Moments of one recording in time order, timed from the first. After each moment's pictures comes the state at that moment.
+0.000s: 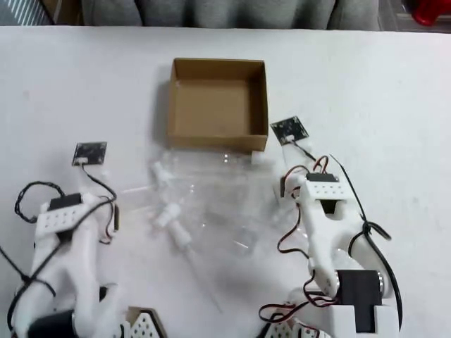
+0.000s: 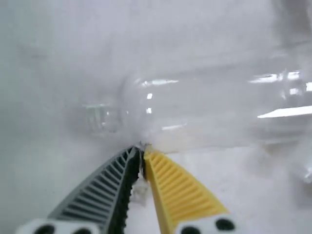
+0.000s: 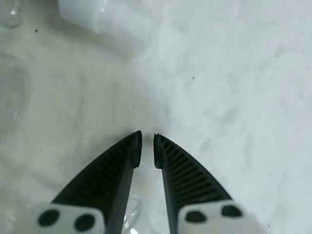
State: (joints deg) left arm -20.2 -27.4 64.7 54.0 -7.3; right arm -2.8 -10.0 51.1 36.2 21.7
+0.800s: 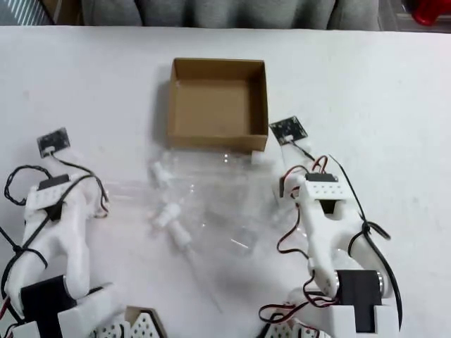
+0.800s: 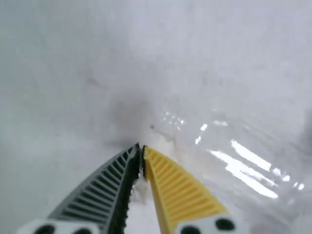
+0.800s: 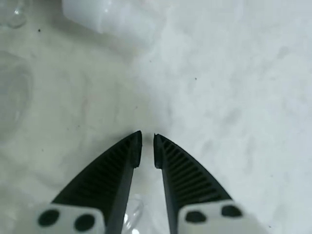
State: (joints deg) left arm -24.7 -13.6 53.7 46.7 11.6; right arm -3.2 -10.0 51.1 36.2 21.7
